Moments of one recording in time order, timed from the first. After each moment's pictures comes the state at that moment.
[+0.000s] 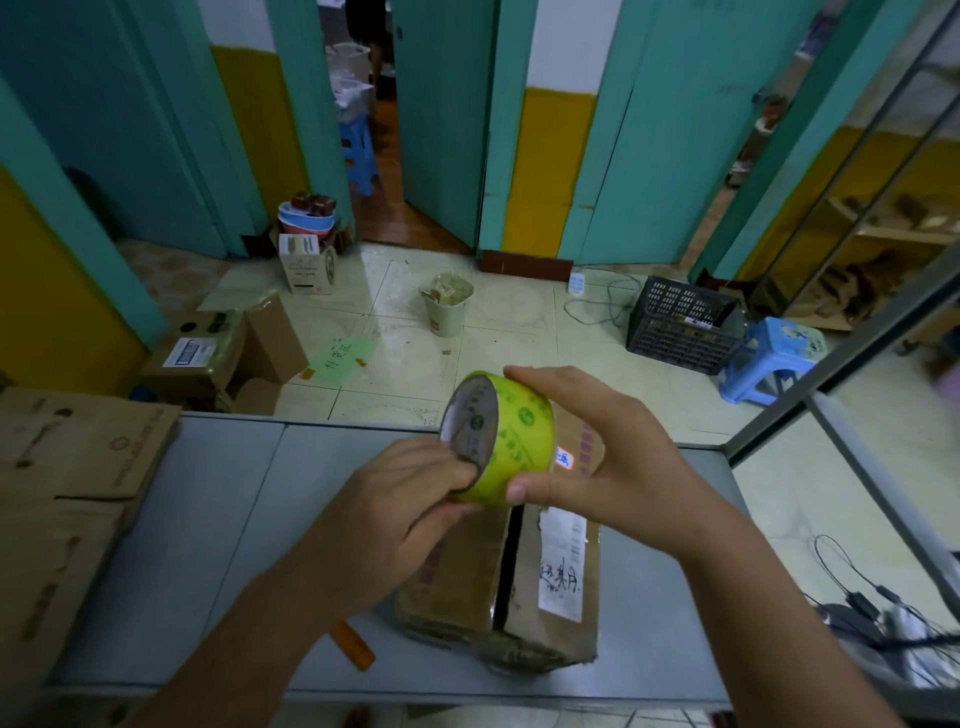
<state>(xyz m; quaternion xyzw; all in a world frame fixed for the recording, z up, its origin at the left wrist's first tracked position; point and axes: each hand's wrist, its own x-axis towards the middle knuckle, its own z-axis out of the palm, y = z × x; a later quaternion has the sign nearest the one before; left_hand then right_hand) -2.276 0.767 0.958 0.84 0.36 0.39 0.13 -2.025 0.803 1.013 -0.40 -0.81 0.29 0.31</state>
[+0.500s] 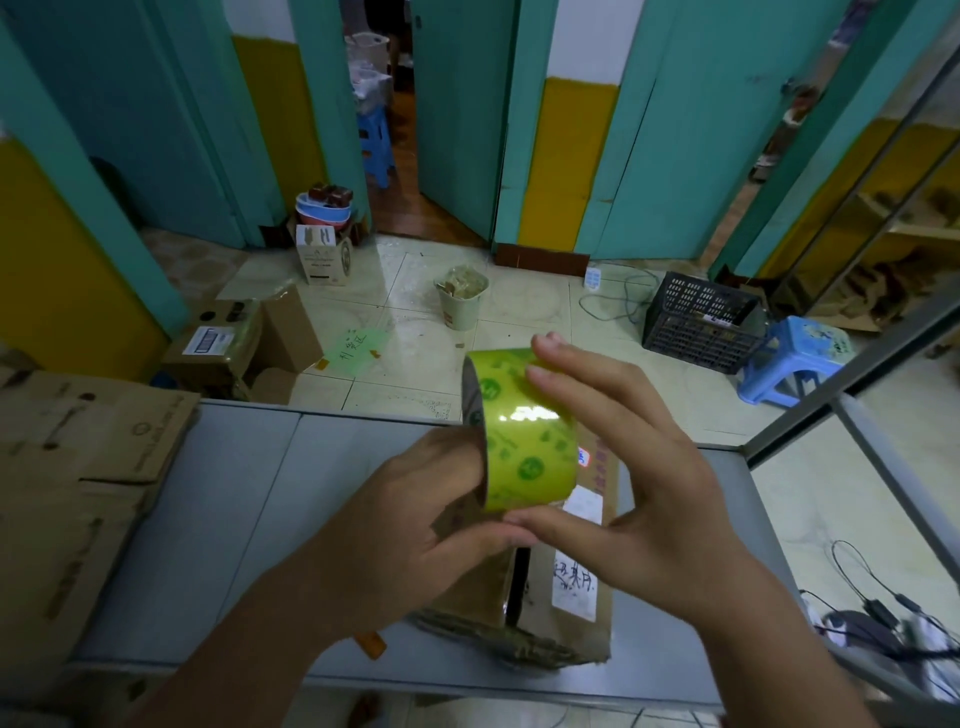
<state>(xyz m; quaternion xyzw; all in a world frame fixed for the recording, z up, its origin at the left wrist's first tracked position) -2.265 0.747 1.005 0.80 0.34 0.43 0.25 -2.046 0.774 1.023 -0.26 -0.84 0.17 0.45</state>
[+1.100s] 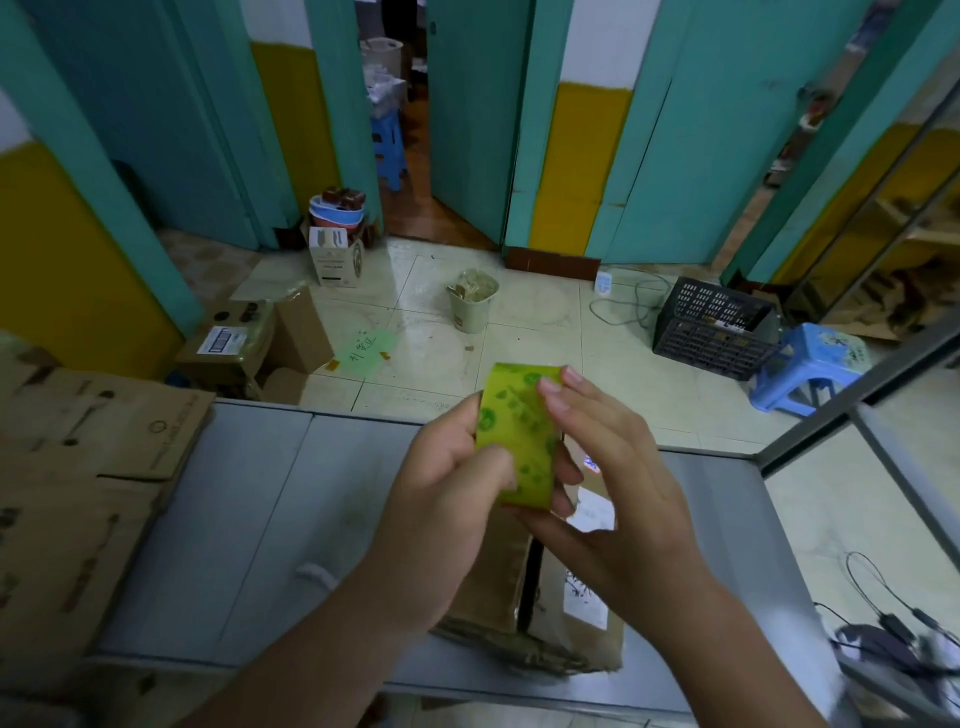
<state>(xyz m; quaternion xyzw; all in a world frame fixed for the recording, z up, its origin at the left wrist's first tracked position) -2.229 0.746 1.016 0.46 0.31 0.56 0.62 -2.058 0.769 0.988 -0.29 -0.84 0.06 0.46</state>
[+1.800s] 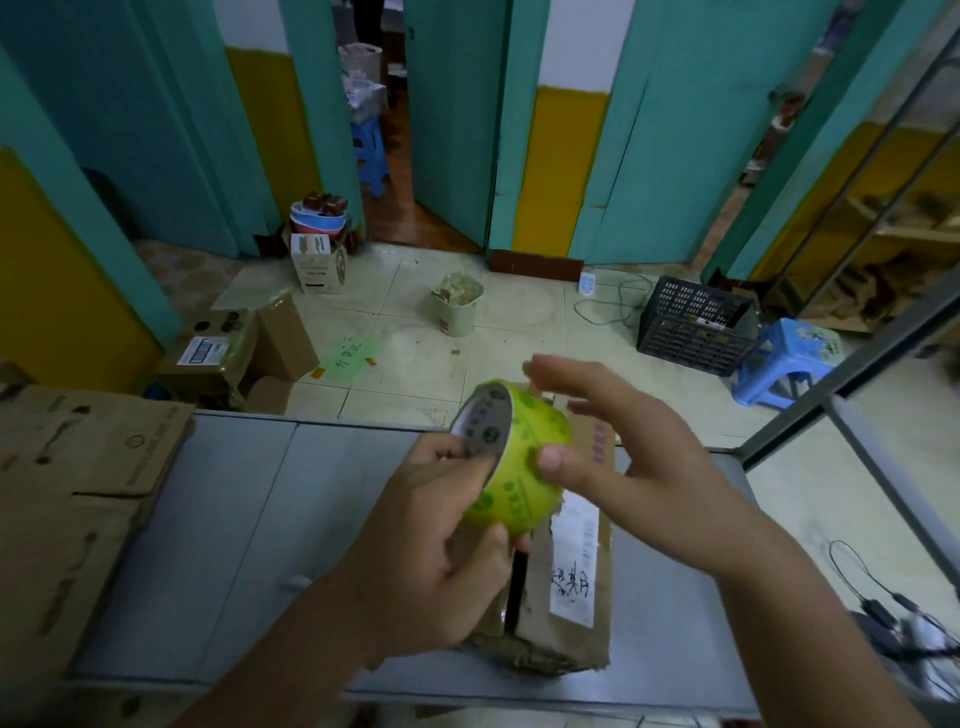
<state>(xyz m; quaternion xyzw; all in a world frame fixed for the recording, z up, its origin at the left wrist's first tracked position) -2.251 0.745 0.989 0.78 0.35 0.44 0.28 -2.030 0.786 1.034 -0.43 -0.78 0.32 0.33</state>
